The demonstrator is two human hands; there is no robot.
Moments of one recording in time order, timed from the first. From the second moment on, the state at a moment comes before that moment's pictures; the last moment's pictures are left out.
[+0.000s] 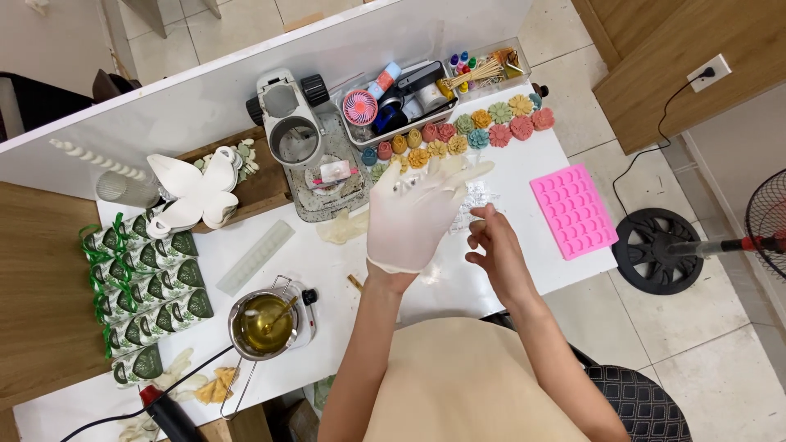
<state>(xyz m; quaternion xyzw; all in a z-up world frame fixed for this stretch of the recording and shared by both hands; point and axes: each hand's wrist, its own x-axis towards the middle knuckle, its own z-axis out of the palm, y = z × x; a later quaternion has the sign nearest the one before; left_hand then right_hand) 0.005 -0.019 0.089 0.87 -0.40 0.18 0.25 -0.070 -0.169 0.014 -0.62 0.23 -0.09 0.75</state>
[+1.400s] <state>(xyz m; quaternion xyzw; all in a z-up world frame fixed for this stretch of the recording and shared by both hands) 0.012 -0.007 -0.026 0.53 -0.09 -0.02 0.85 -0.075 -0.120 0.056 -0.83 -0.08 -0.17 0.53</state>
